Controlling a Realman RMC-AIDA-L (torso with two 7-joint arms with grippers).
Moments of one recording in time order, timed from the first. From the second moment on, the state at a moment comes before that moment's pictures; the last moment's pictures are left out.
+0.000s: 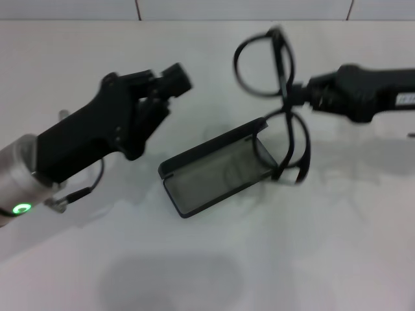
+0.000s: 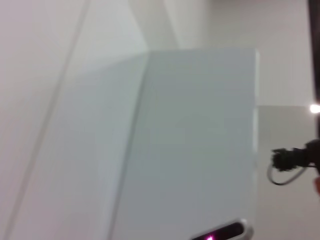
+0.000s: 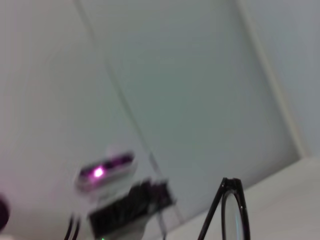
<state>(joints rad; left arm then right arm) -0.42 -2.08 0.91 0.26 1.26 1.95 -0.96 0.75 1.99 -0.85 -0.62 -1.76 -1.77 1.68</state>
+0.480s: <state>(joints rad) -0.41 -2.08 0.92 0.27 1.44 1.95 -0.97 0.76 2.00 -0.75 -0.54 -1.61 -1.70 1.71</state>
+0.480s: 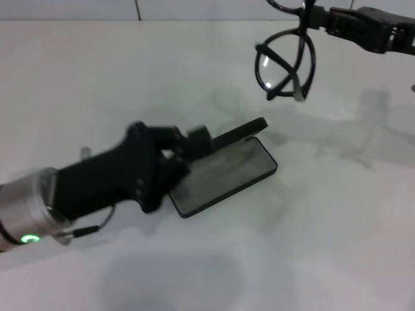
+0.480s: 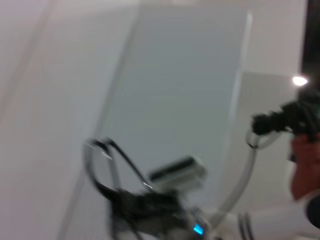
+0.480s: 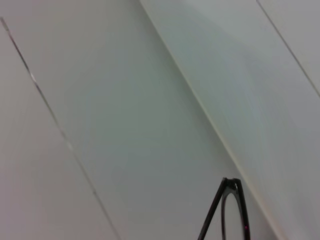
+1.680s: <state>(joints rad) -0.55 -2.10 0.91 0.18 1.45 1.90 -0.98 0.87 2.03 -0.83 -0.29 -1.59 -1.62 1.49</state>
